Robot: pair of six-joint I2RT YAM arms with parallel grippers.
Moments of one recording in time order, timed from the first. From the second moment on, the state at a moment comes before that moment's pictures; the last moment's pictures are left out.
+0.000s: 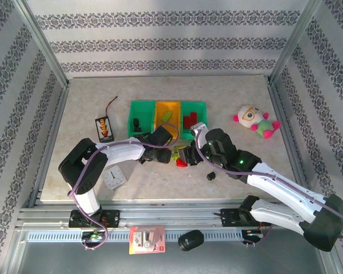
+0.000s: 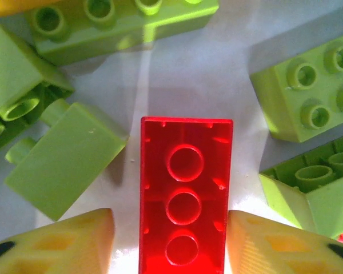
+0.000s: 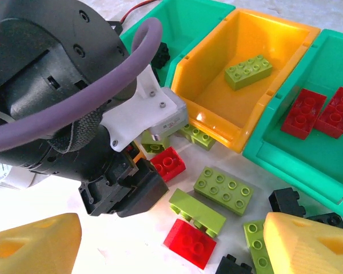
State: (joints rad) left arm -0.73 1.76 1.03 -0.44 -0.04 -0.49; right arm 0.77 0.98 0.74 -0.34 -0.02 0.23
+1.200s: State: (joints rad) left arm -0.73 2.14 1.81 -0.49 -0.10 -0.29; right arm 0.73 0.78 0.64 -0.36 0.05 0.24
